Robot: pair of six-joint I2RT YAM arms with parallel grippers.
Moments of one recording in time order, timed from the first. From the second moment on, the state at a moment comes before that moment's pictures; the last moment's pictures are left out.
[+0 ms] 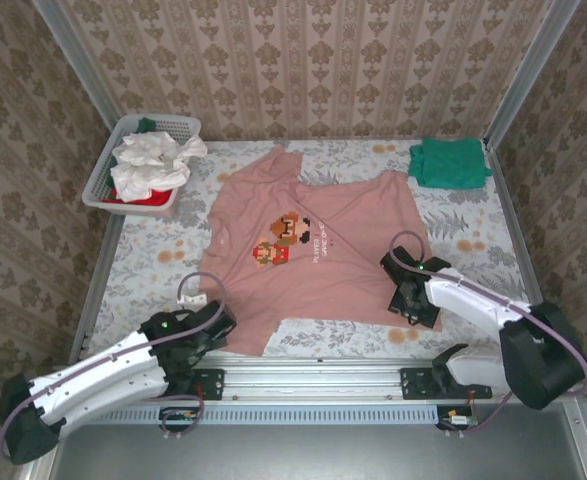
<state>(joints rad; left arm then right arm) -0.99 0.63 0.37 -1.03 -0.28 -1.15 0.46 1.27 0.60 -0.89 0.21 0.99</state>
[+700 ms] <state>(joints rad) -0.85 0.63 0.42 -0.97 -0.25 -0.95 0.58 1.26 0.55 -0.74 0.19 1.15</state>
